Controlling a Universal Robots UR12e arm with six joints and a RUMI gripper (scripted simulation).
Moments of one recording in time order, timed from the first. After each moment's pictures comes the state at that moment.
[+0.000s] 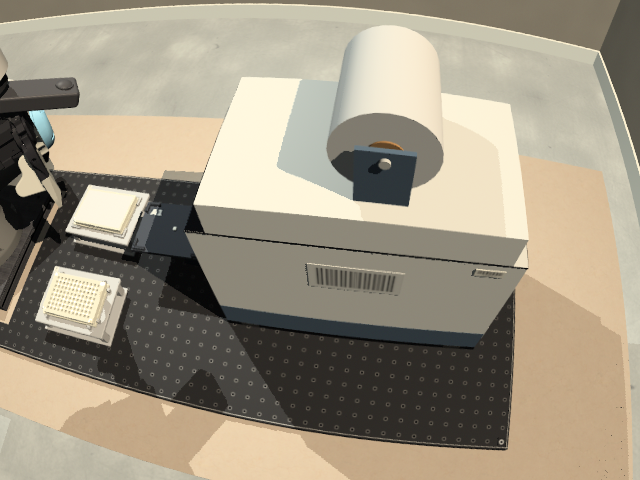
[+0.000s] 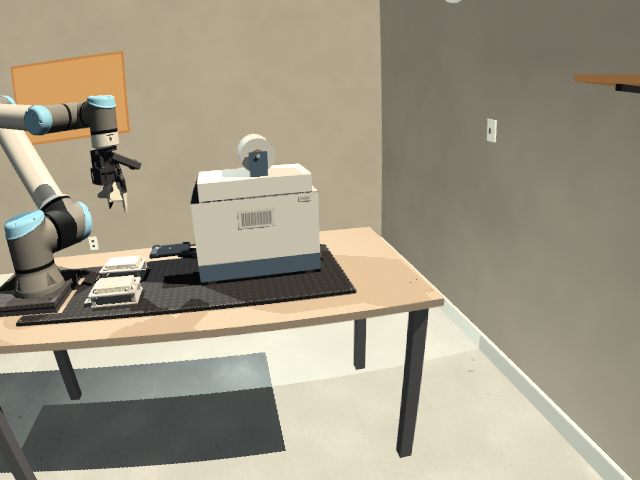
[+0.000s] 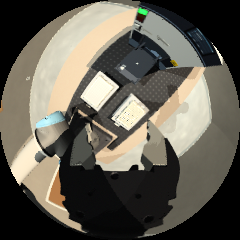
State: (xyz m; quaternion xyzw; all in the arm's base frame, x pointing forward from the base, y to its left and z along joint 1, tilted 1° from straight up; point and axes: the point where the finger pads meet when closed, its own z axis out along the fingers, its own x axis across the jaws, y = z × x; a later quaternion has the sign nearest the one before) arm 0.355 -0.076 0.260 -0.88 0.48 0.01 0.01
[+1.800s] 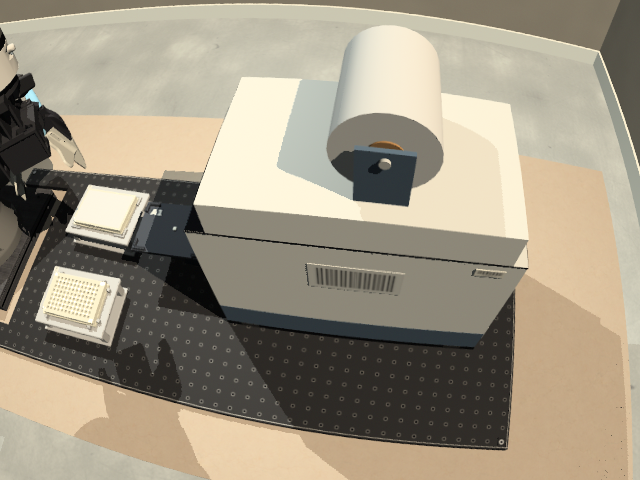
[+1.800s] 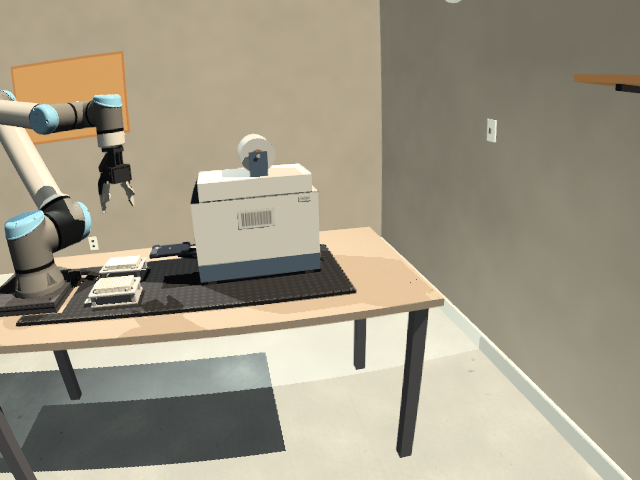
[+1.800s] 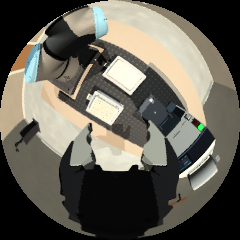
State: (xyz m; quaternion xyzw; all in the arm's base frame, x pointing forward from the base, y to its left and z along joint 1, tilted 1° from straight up) arm 0.355 -0.077 0.260 -0.97 -0.23 0.00 0.01
